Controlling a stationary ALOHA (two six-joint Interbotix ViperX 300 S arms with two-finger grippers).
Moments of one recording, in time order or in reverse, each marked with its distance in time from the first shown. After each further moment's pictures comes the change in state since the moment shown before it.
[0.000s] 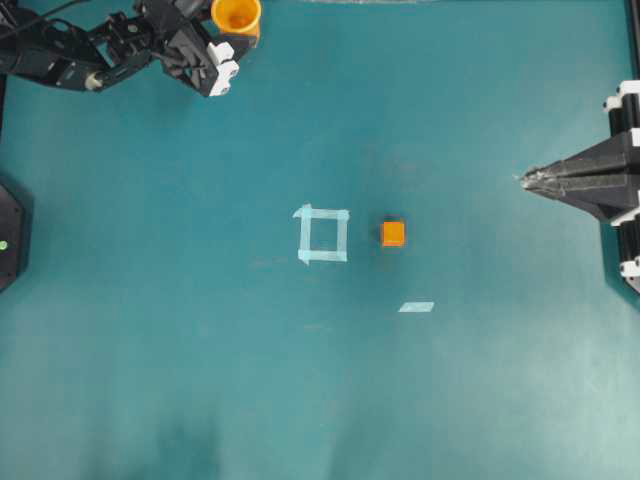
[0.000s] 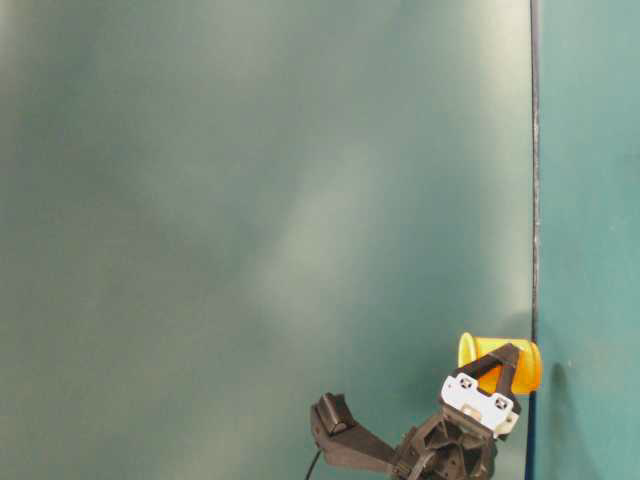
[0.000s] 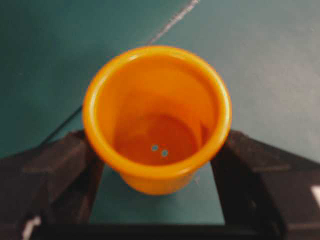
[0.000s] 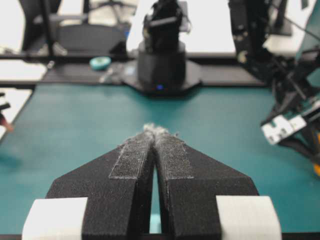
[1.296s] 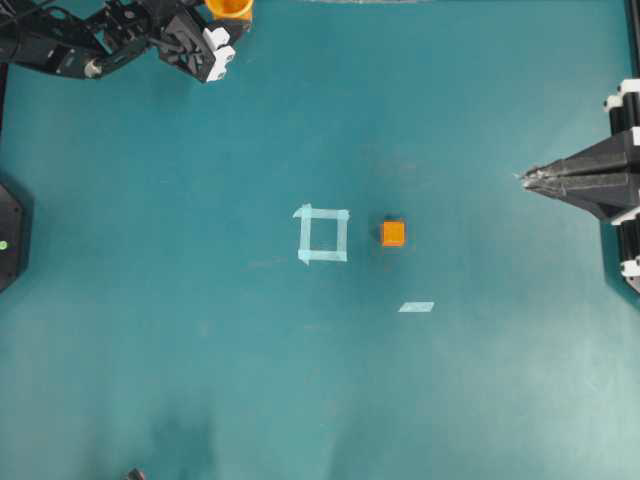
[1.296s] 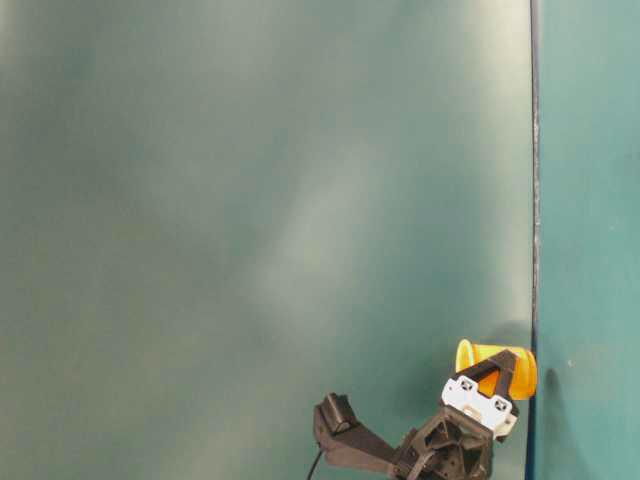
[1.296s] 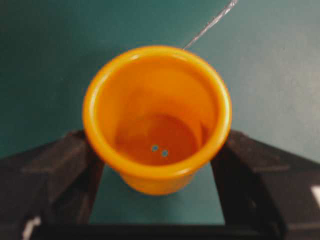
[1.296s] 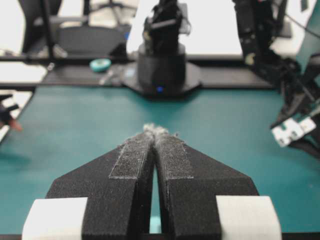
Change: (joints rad) left arm 0.040 0.012 -0.017 0.002 0.018 0.035; right arm 0.002 0.002 -0.006 0.000 0.002 0.000
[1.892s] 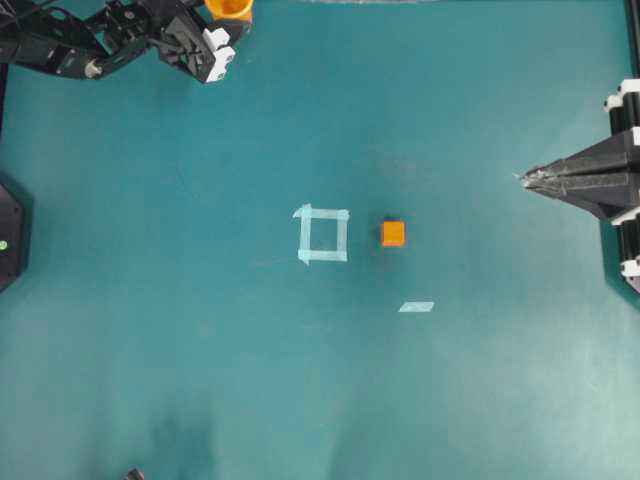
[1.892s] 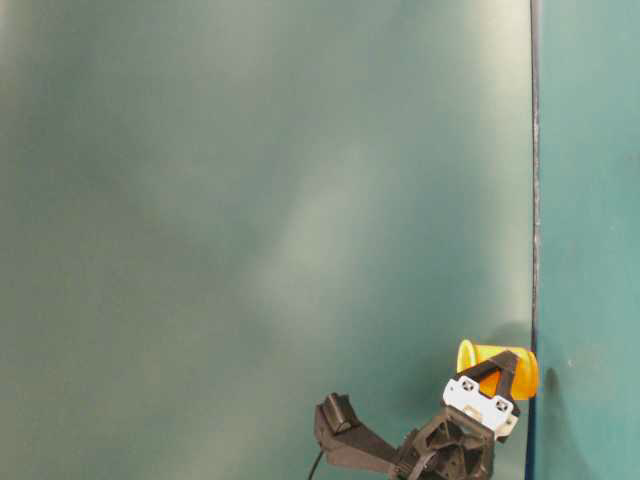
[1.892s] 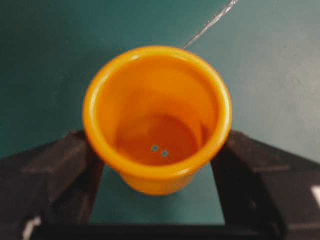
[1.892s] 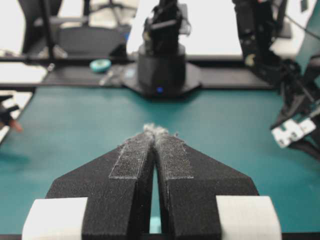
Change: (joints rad) left arm 0.002 0.003 0.000 0.000 -0.002 0.000; right arm -0.002 0.000 0.000 -0.002 0.000 0.000
